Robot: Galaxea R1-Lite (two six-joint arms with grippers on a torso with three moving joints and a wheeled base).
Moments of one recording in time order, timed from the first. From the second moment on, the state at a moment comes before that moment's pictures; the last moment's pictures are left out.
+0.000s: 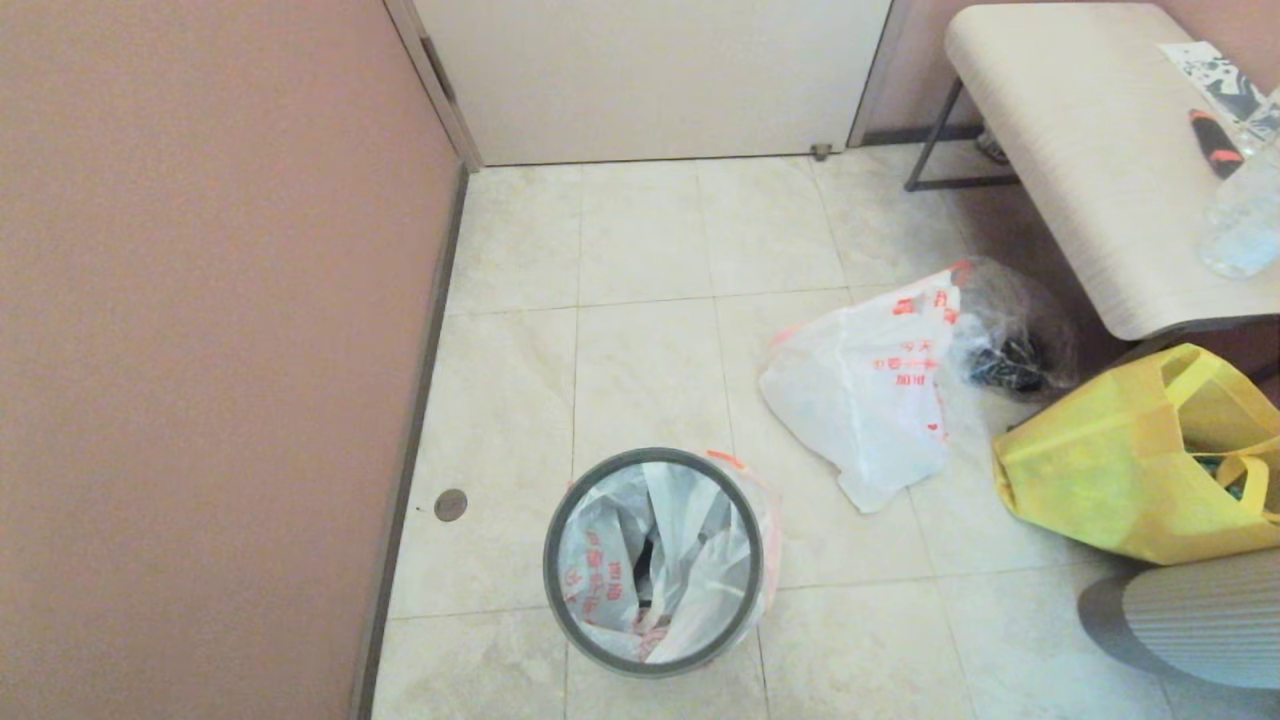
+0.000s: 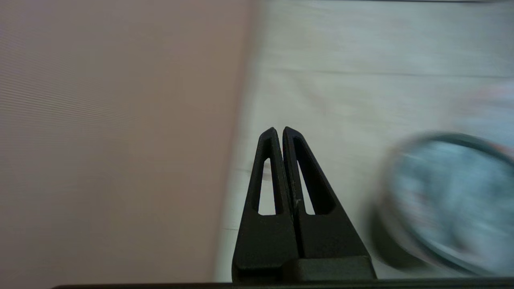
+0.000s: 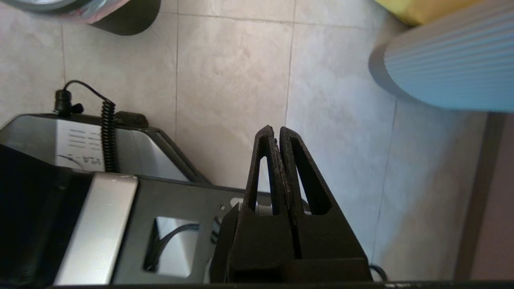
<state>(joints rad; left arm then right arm) 0.00 0.02 -0.01 -0.20 0.17 -0.01 -0.02 0.19 -0.63 0.91 0.08 -0.13</state>
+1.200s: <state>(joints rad) 0.00 0.00 0.00 -0.10 0.03 -0.05 0.00 0.00 -0.02 0.06 0.00 0.00</state>
